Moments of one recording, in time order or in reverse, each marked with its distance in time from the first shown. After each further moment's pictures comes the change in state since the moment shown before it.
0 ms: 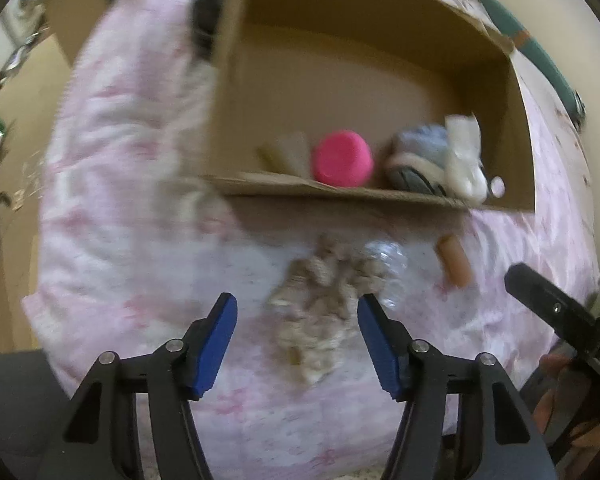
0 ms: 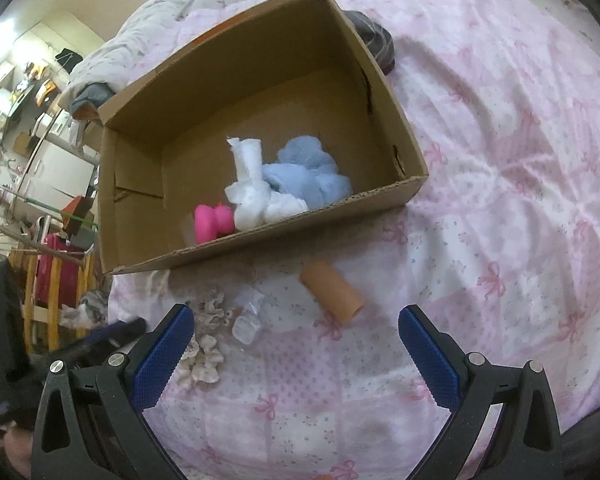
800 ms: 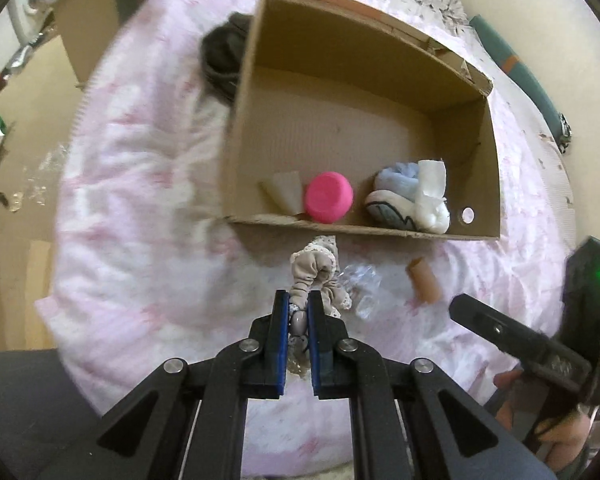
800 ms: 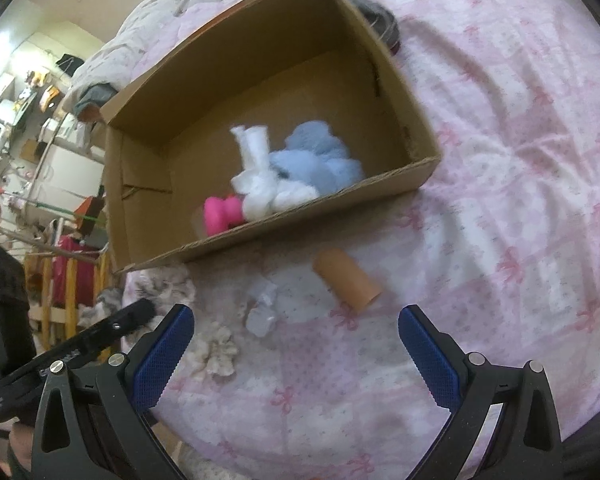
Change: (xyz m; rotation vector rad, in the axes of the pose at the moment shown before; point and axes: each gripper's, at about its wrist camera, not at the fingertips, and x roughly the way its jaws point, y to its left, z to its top) left arm -0.057 0.008 -0.005 -0.043 -0.102 -0.036; right arm 0.007 -0.003 -0.003 0.045 0.079 0.100
